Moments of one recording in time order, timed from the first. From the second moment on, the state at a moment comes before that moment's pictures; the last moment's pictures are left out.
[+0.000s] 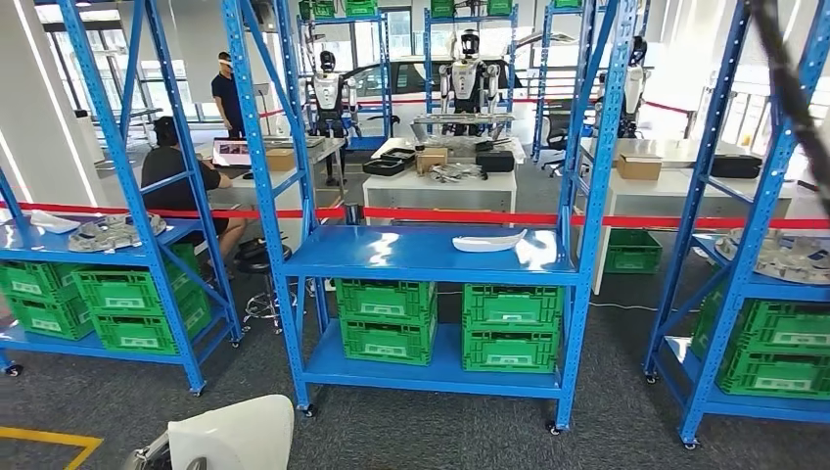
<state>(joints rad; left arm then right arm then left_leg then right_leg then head) -0.19 0.15 -0.16 -1.51 0.18 -0.40 -0.55 -0.03 0.08 -0.14 -0.17 0.00 0.00 0.25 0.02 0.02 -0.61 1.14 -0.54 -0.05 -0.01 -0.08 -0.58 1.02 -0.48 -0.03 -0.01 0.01</state>
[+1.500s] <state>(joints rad) -0.20 0.14 -0.14 -1.50 0.18 -0.41 -0.55 -0.03 0.08 -0.13 -0.17 0.00 -0.01 0.25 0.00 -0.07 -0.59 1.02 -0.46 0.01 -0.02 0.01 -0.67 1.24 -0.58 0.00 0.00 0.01</state>
